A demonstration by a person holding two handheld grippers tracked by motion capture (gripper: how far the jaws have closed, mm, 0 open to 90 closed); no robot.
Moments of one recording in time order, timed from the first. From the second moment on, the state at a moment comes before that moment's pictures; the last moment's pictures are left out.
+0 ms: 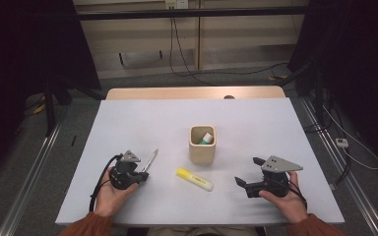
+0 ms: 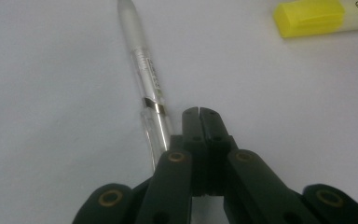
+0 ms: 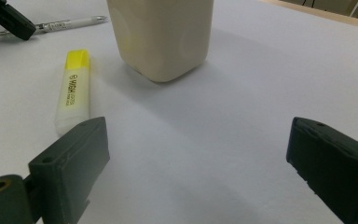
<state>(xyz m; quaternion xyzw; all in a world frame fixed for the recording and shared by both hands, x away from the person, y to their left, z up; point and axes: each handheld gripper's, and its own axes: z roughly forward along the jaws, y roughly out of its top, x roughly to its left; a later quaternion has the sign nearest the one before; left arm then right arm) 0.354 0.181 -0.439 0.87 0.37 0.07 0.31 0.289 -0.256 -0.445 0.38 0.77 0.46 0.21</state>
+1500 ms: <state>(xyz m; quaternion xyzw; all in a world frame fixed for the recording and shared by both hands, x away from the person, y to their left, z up) 0.395 0.185 -0.418 0.81 0.43 0.11 0.38 0.290 -0.255 -0.445 0.39 0.77 0.46 0.21</state>
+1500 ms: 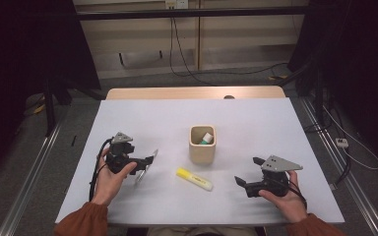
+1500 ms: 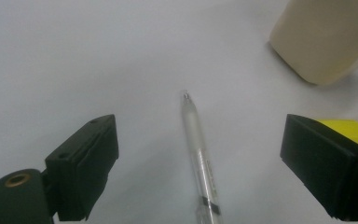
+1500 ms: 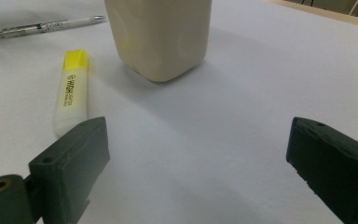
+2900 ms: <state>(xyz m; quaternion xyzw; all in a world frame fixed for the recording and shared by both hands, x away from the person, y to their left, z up) 0.417 0.144 -0.435 0.87 0.42 0.09 0.25 0.289 -0.255 -0.447 0.38 0.78 0.46 0.21</state>
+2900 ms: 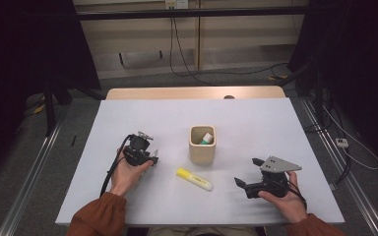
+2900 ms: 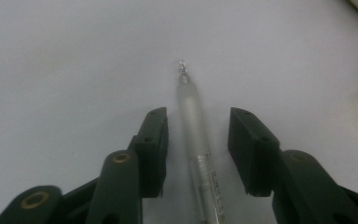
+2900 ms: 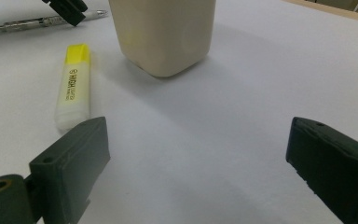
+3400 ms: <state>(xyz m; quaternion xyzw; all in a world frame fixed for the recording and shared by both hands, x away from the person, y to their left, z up) 0.421 0.146 -0.435 0.86 0.44 0.08 0.24 0.288 -0.254 -0.446 0.38 0.77 0.46 0.21</state>
